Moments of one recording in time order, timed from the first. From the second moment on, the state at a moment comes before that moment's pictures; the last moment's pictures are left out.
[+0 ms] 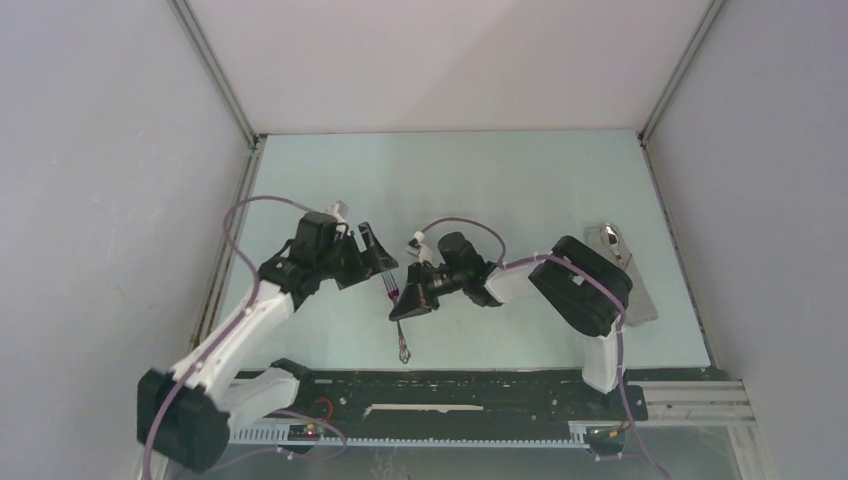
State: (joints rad) left arm -0.38 1.12 0.79 -0.53 0.21 -0.73; right arm 0.85 1.97 0.94 0.52 -0.81 1.03
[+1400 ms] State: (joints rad) left arm -0.41 0.80 0.72 -0.39 0.29 -0.70; right arm 1.04 1.67 1.45 -0.48 -0.18 0.57
